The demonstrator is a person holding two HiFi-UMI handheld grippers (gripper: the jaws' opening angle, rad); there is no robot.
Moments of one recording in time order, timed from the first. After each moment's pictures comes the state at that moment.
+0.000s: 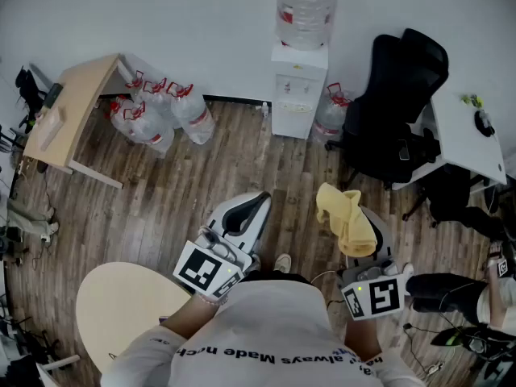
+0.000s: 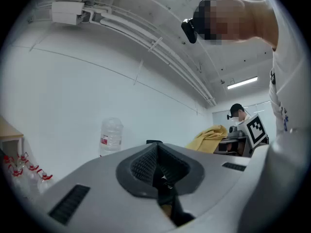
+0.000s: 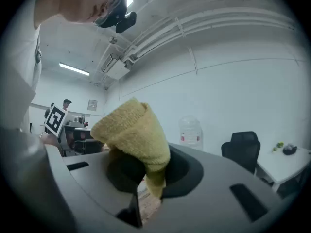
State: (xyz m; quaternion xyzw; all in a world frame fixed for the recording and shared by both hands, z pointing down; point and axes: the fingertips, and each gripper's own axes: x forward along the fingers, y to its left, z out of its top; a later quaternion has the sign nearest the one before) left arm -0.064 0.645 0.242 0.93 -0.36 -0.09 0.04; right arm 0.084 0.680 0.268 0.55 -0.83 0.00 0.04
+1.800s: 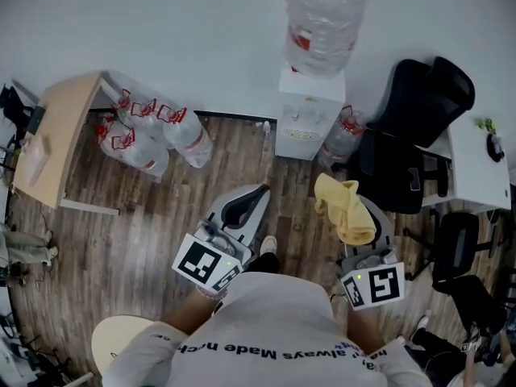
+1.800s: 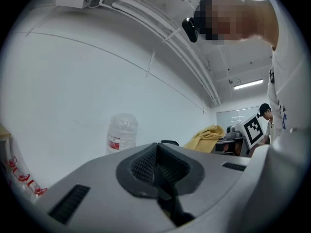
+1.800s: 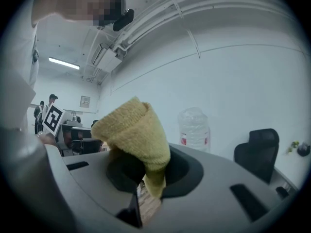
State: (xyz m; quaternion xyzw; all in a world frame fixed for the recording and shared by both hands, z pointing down) left arm -0.102 0.357 0.254 0.93 -0.35 -0.08 0.06; right arm 0.045 0.389 0.281 0.56 -0.83 0.02 0.05
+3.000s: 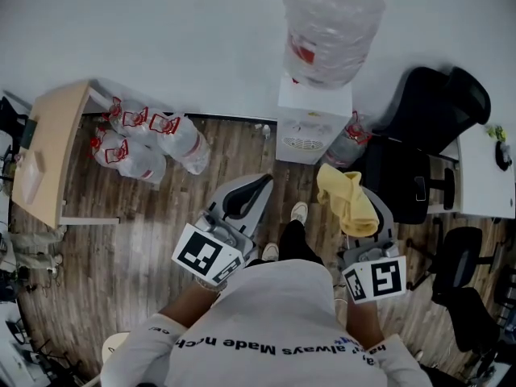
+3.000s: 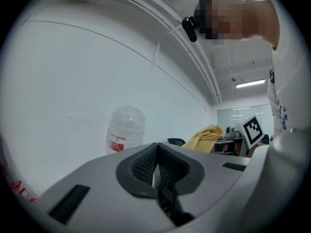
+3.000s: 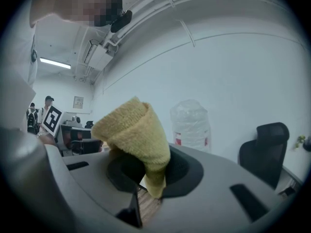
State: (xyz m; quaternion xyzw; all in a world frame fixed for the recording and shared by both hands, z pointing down) left arm -0.077 0.210 0.270 0.94 -0.33 -0.07 0.07; right arm 0.066 0.246 0.301 0.57 -0.82 0.04 0.05
